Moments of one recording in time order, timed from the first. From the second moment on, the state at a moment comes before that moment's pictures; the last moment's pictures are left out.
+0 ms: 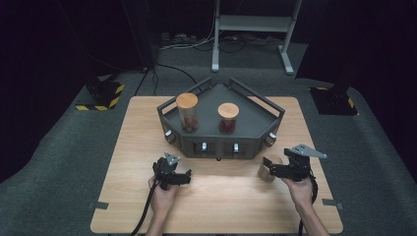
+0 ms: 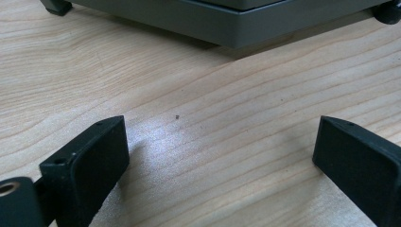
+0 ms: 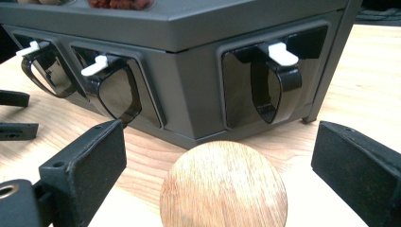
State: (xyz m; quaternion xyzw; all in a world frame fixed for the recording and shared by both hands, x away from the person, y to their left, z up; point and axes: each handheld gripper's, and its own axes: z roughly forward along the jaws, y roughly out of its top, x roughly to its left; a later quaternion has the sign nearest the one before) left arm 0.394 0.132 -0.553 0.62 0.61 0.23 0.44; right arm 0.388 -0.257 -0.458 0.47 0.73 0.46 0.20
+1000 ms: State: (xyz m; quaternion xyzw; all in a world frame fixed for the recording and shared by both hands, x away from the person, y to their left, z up) left arm 0.394 0.133 -0.553 0.62 0.61 0.23 0.44; right arm 0.382 -0.256 -0.486 0.47 0.73 0.45 0.20
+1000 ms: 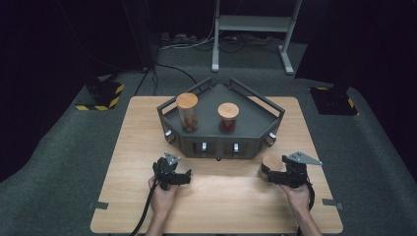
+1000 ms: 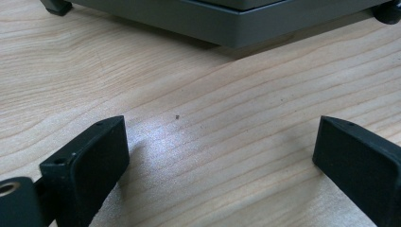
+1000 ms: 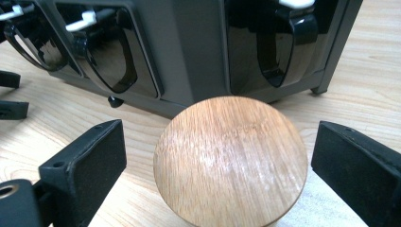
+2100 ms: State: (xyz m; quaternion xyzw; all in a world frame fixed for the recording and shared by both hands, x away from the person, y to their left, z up) left arm 0.394 0.133 -0.553 0.62 0.61 0.23 0.44; right arm 0.383 -0.252 -0.517 0.50 0.74 0.41 0.18
